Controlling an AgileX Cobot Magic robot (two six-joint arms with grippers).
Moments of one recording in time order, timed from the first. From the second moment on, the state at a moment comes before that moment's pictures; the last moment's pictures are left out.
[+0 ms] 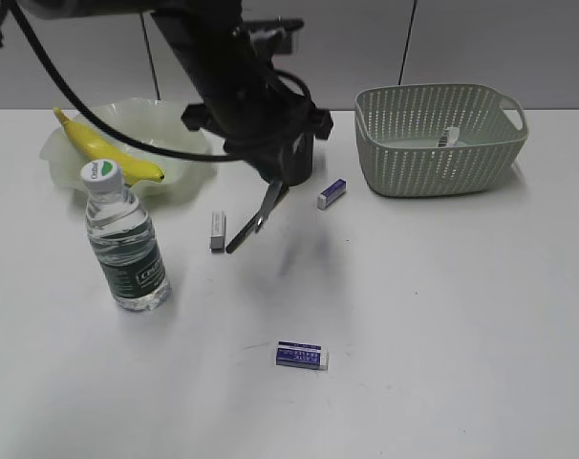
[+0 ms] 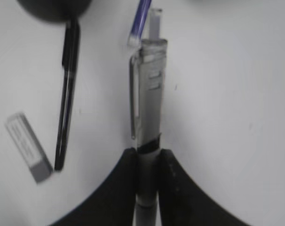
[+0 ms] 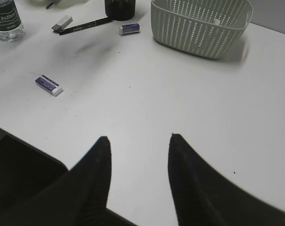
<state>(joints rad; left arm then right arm) -0.63 2.07 -1.76 -0.15 0.98 -0.19 0.63 0.01 -0.51 -0.14 1.04 0.06</state>
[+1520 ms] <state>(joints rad) -0.53 2.29 -1.75 -0.05 0.02 -0.18 0.63 0.01 -0.51 -0.14 1.04 0.06</state>
